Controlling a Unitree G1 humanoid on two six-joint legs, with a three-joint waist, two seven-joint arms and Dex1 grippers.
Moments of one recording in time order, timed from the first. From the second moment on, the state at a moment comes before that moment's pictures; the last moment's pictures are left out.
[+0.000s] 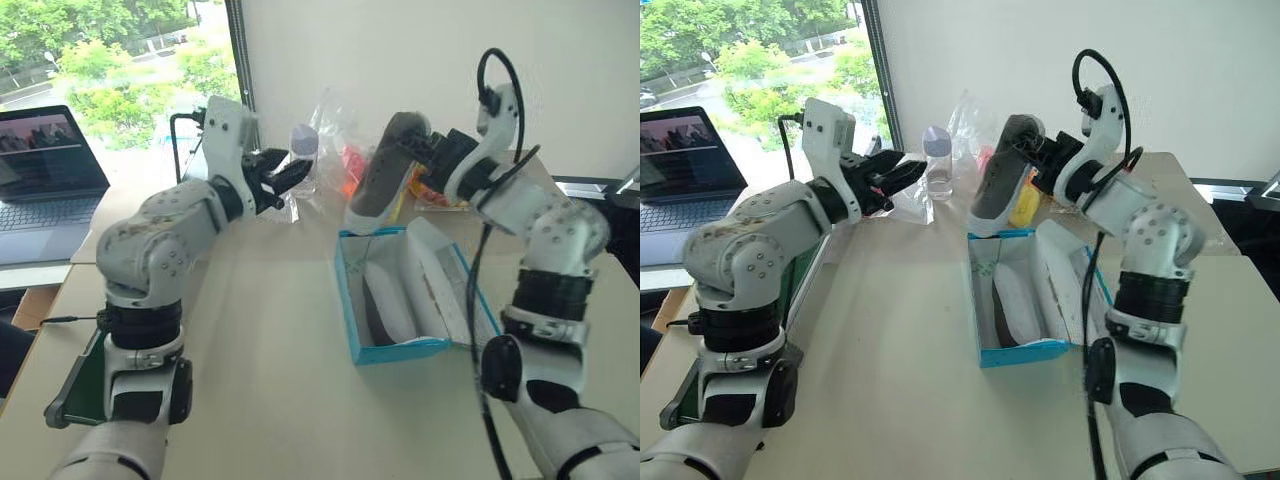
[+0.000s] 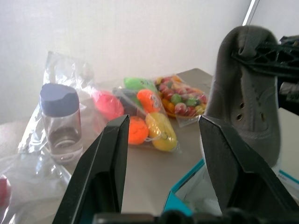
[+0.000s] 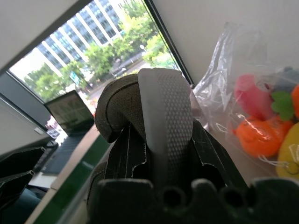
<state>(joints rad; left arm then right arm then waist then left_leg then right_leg) -0.80 0.40 0.12 -0.26 -0.56 1.00 -0.36 -0.97 -0.42 -0.30 0.08 0.87 1.10 0.10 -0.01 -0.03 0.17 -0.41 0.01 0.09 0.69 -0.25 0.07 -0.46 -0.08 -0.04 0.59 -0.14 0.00</state>
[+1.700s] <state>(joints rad) -0.71 0.39 0.03 -0.37 -0.55 1.01 -0.32 -0.80 -0.40 0.33 0.30 0.31 0.92 0.56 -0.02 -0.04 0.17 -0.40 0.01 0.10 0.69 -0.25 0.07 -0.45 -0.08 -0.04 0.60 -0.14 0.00</state>
